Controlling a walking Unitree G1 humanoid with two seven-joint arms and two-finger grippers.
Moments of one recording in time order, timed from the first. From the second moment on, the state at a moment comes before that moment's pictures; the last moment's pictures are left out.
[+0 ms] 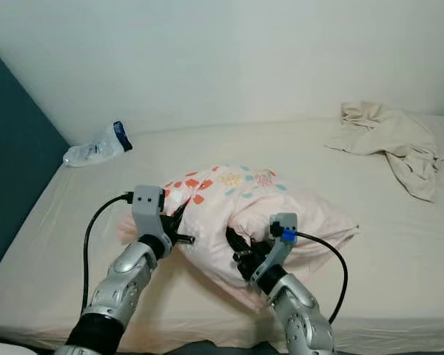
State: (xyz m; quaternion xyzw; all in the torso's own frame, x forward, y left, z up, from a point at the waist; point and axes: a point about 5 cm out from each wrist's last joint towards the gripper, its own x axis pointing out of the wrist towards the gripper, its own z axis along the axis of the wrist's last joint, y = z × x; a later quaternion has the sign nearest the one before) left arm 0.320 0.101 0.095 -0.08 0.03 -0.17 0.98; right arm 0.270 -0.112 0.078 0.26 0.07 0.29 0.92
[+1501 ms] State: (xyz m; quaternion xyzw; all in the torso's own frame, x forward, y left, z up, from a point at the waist) left arm 0.319 0.102 0.094 -0.08 0.03 -0.17 0.98; right arm 0.270 -0.110 0.079 0.25 0.06 0.29 0.92
